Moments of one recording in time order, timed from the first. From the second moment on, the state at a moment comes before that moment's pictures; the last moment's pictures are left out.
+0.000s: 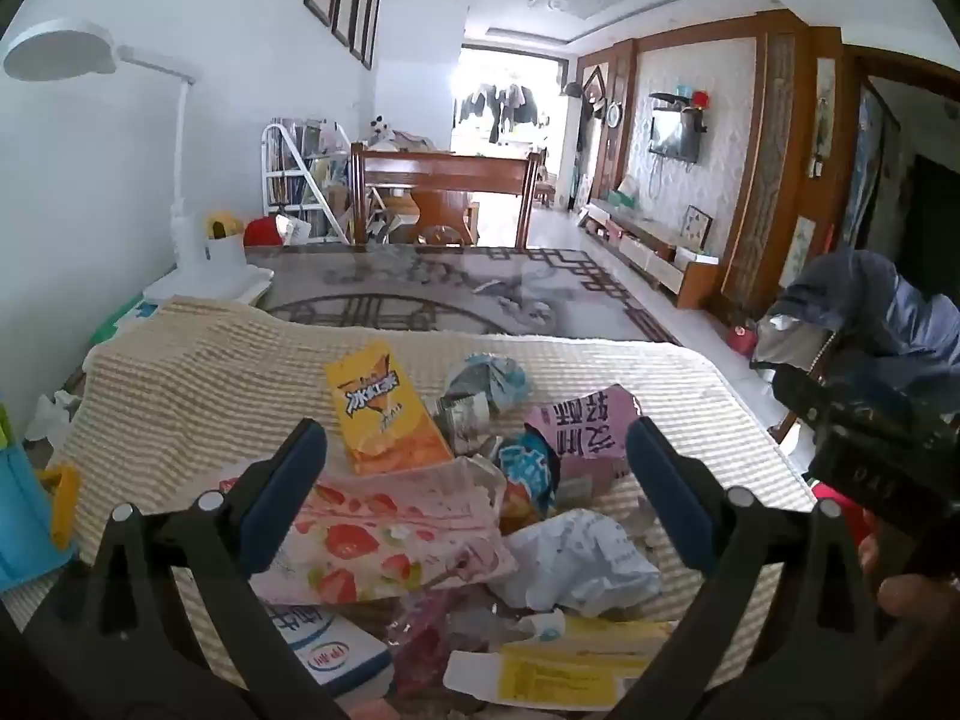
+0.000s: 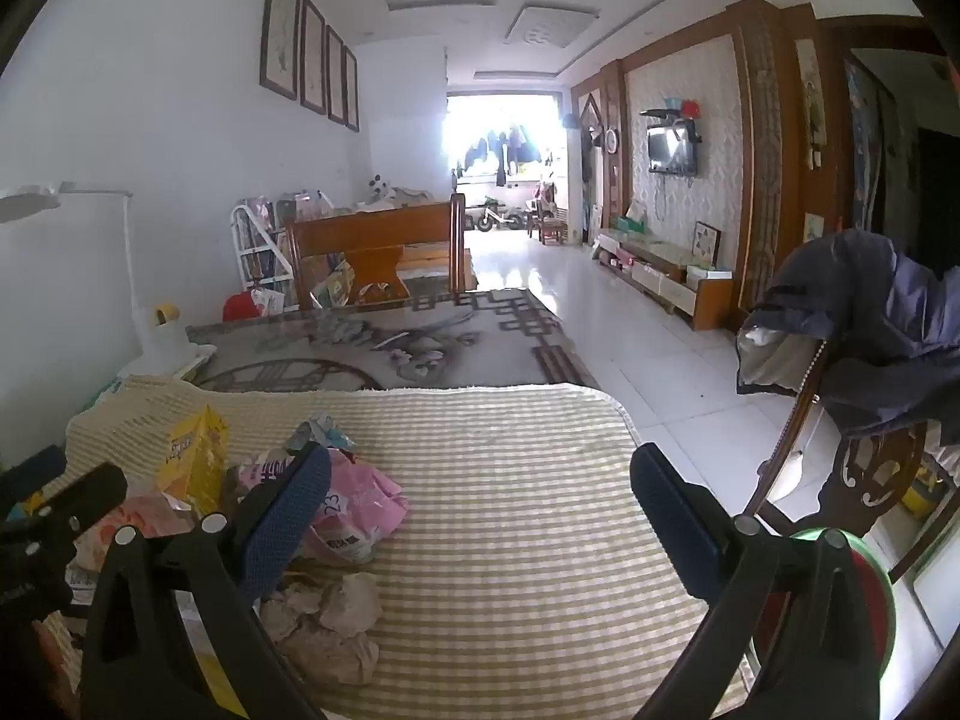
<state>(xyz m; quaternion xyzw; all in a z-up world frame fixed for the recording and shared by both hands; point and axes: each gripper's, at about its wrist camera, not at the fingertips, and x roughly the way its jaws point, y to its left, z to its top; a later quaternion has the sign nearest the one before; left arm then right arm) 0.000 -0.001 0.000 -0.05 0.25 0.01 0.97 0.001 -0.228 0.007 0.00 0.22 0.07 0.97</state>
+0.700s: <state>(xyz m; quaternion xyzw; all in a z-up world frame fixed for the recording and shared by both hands) -0.004 -0.002 0.002 -0.04 0.25 0.01 0.97 0.002 -0.224 0.004 -0.01 0.22 0.07 0.97</state>
